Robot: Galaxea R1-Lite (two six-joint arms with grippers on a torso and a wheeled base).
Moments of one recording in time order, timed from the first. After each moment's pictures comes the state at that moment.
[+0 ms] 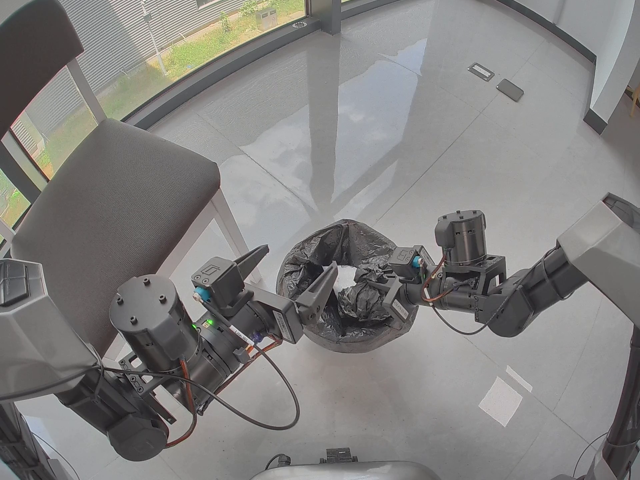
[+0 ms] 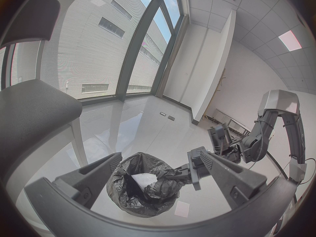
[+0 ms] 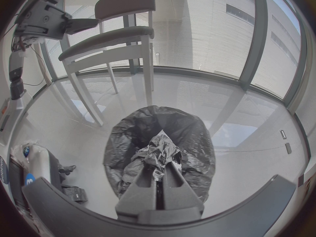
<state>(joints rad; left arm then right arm) -0.72 1.89 -0.45 -1.55 0.13 -0.08 0.48 2.17 -1.10 -0.64 0.21 -0.56</state>
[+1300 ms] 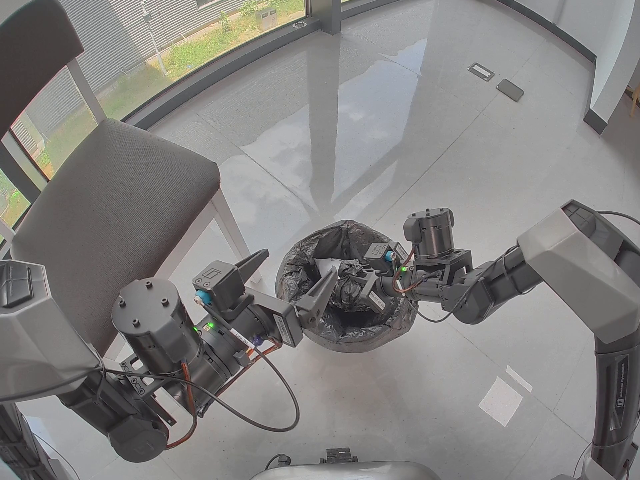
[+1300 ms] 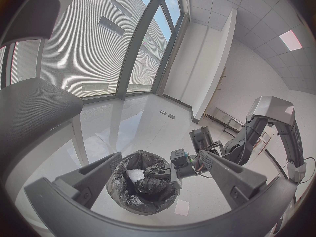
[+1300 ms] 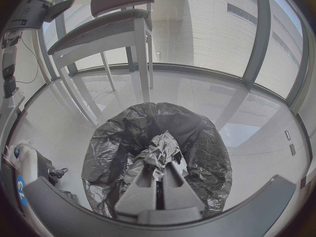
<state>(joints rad) -0.72 1.90 -0.44 -1.55 0.13 -0.08 0.49 2.35 -1.34 -0.54 0.21 -0.56</state>
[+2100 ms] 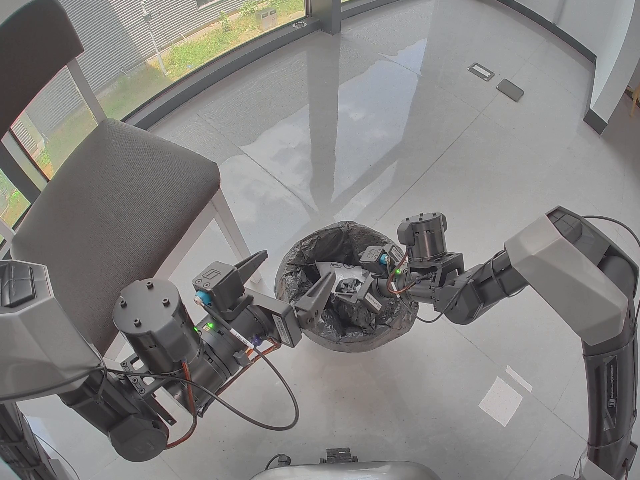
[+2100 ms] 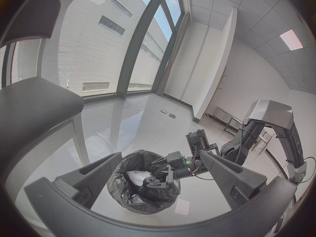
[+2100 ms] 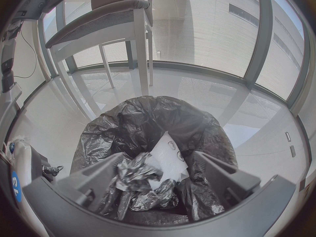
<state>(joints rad) -0.71 1.90 -0.44 -1.55 0.13 -0.08 0.49 2.39 -1.39 -0.54 0.21 -0.58</state>
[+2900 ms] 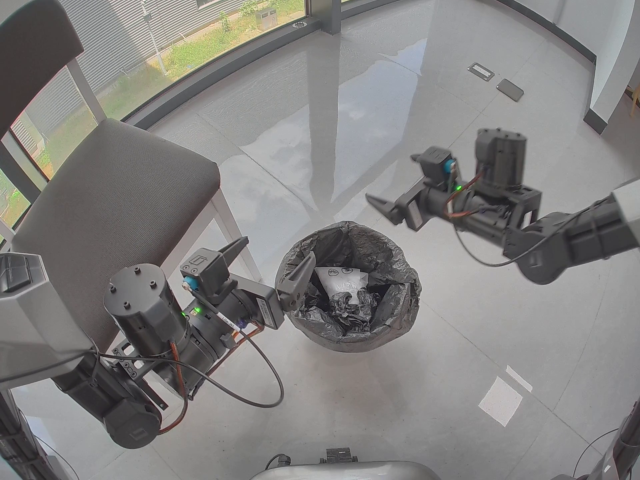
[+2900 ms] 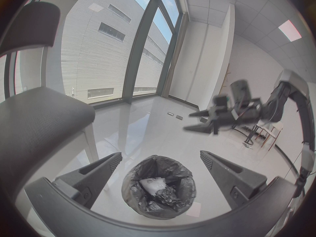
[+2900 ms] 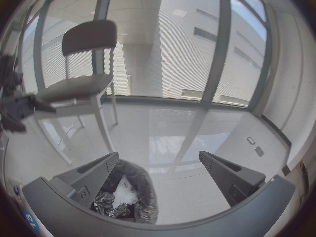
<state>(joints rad) -0.63 1.89 -0.47 -1.55 0.13 0.00 0.46 1.93 -1.21 -0.67 0.03 -0.40</state>
